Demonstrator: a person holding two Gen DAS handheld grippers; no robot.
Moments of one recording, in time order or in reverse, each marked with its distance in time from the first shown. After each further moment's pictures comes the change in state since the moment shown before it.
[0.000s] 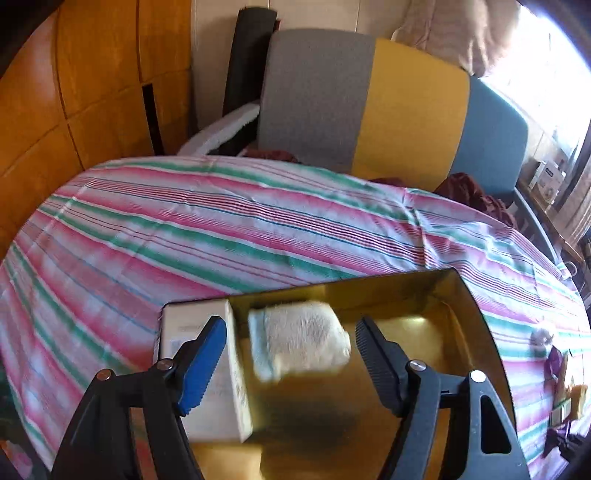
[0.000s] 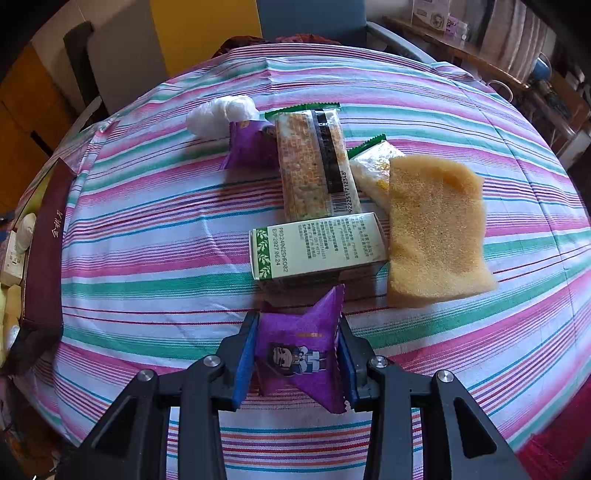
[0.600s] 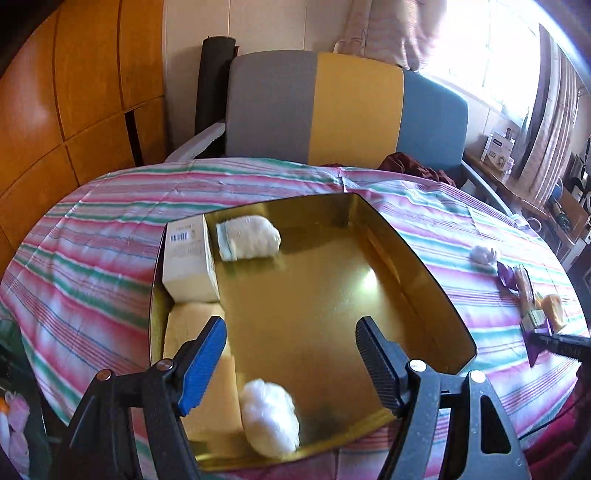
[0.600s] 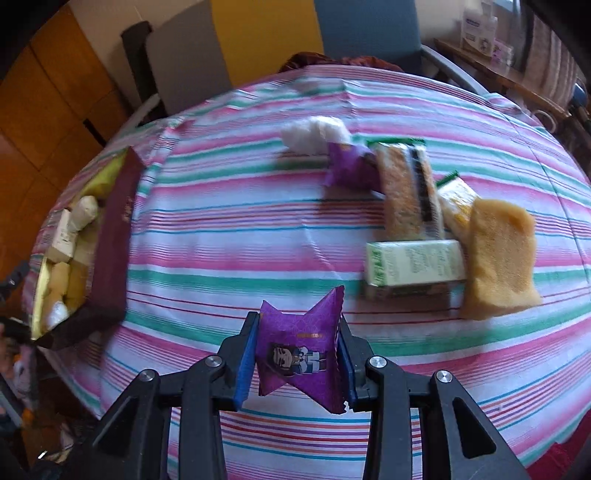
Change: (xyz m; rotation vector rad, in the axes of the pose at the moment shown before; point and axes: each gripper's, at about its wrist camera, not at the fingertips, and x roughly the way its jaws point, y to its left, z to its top) left arm -0.104 -0.035 -0.112 0.111 -0.066 -0.072; right arm -0.029 0.048 -0.010 -0.113 -0.072 0.191
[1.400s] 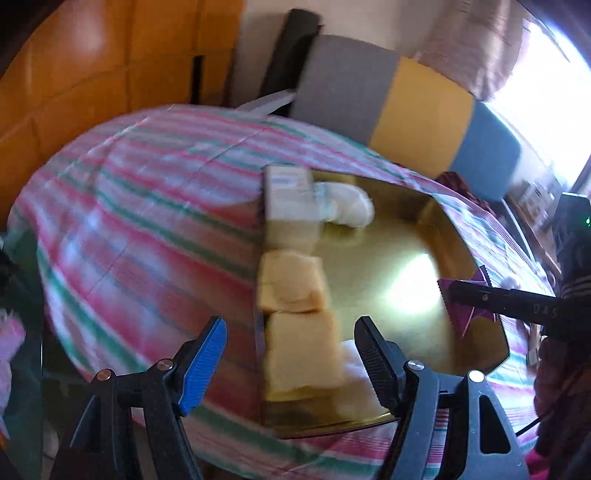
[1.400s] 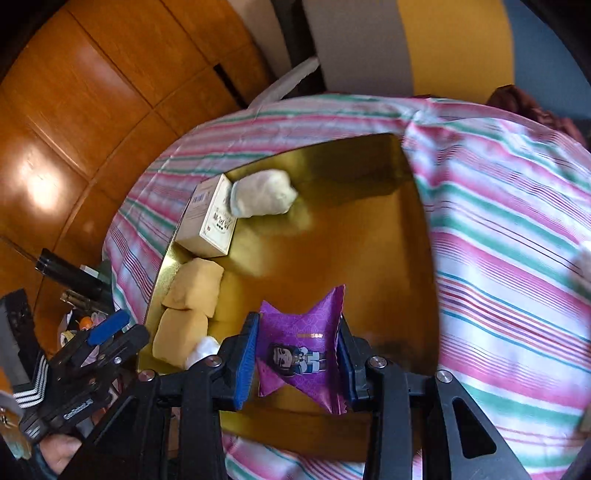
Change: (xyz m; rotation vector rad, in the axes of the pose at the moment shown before) left arm -0.002 0.096 -0.036 -0.291 0.094 0.037; right arm 0.062 0.256 0.054 -0.307 0.102 0.348
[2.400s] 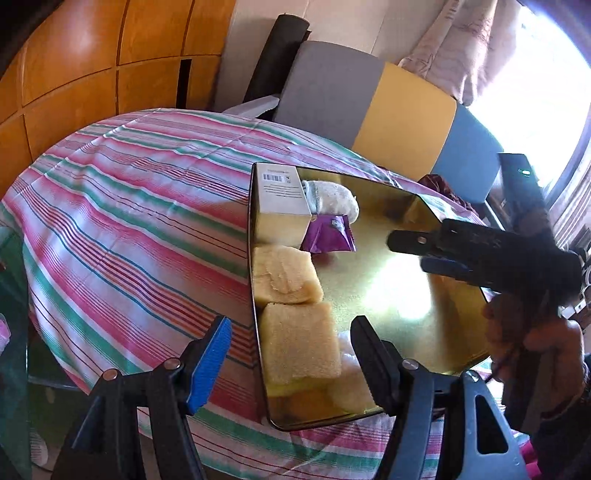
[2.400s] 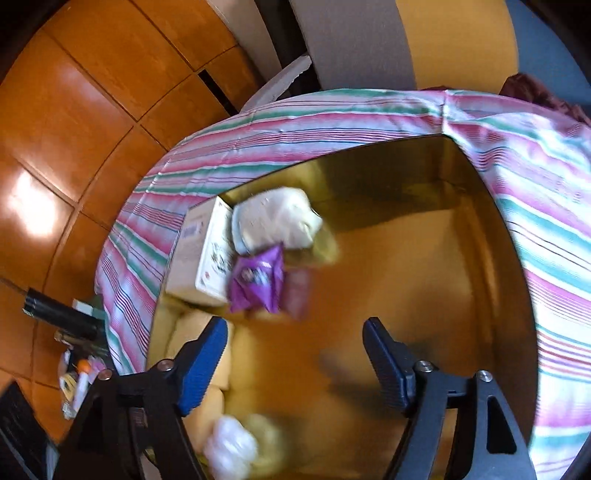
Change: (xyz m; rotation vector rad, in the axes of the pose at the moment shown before) left arm 0.000 0.002 -0.013 0.052 -0.044 -0.087; right arm 0.054 0.020 0.031 0.070 -0.041 -0.007
